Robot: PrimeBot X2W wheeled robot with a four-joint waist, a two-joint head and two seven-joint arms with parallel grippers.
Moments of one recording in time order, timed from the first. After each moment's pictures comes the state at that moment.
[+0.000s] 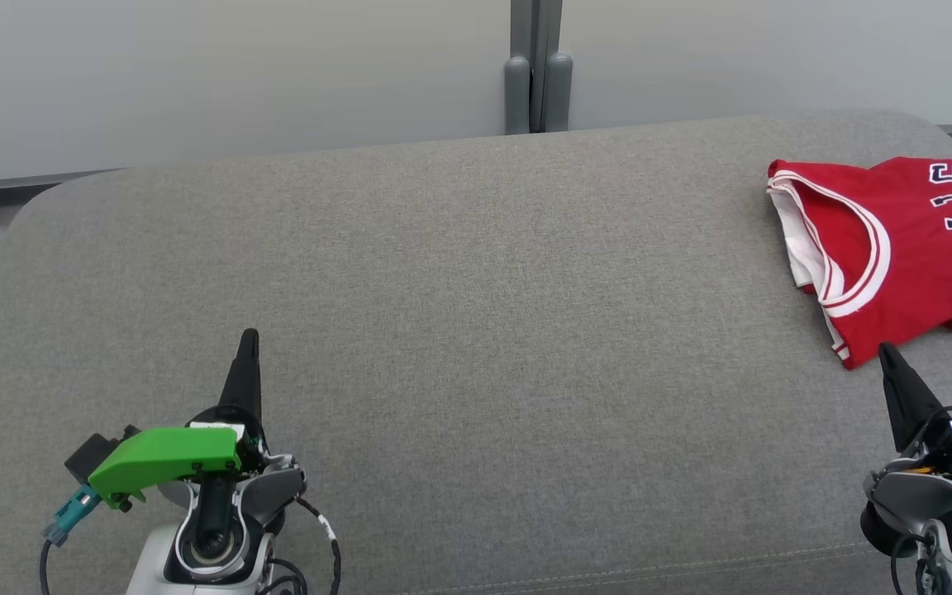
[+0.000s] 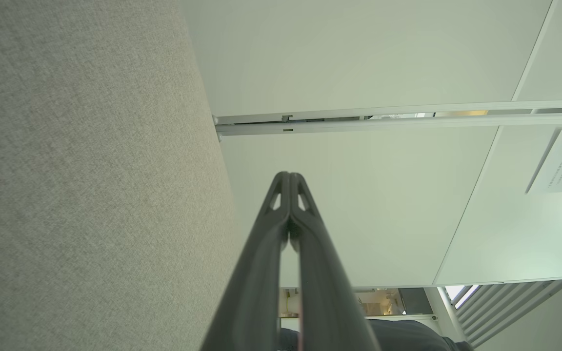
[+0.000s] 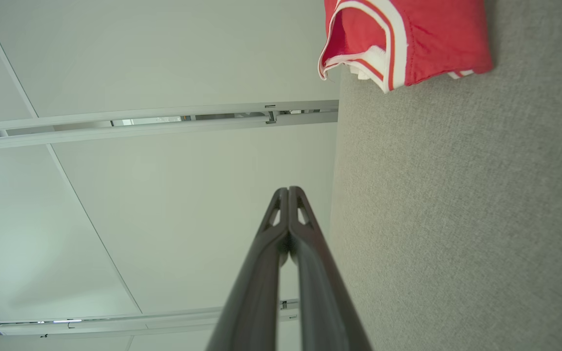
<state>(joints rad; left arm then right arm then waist) -0.26 0.05 -0.13 0.39 -1.65 -0.13 -0.07 -0.20 -0.05 -0.39 0.34 1.54 0.13 0.31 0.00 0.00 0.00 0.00</state>
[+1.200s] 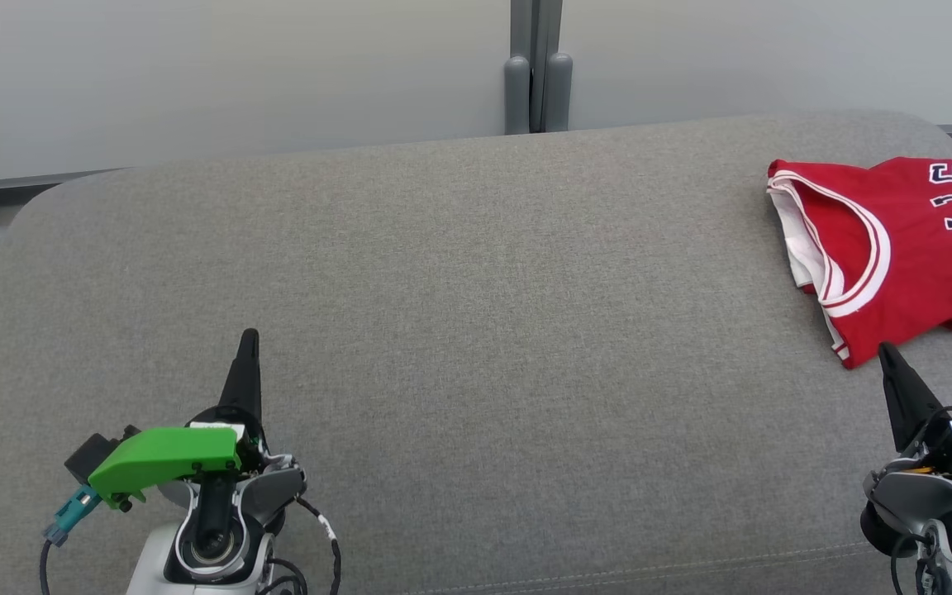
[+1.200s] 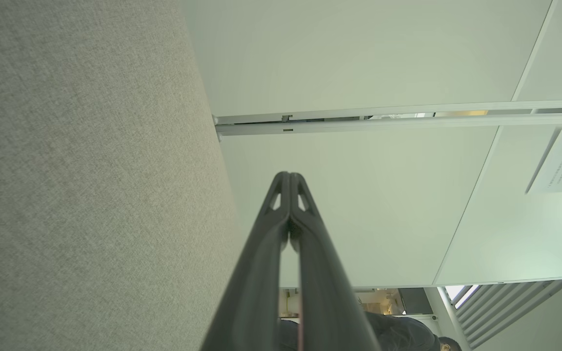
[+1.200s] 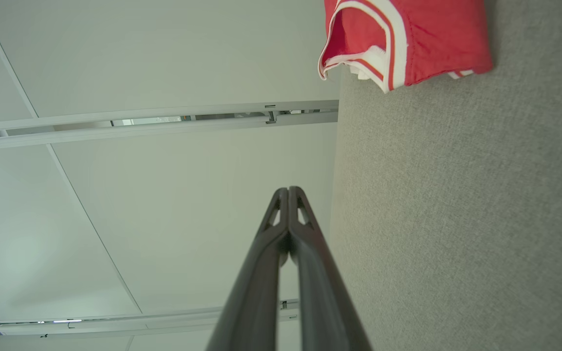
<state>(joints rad) -0.26 0.05 -0.13 0.38 -1.65 -0.13 -0.07 -0.20 -0.05 -0.39 0.34 1.54 0.13 0.31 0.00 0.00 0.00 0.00</state>
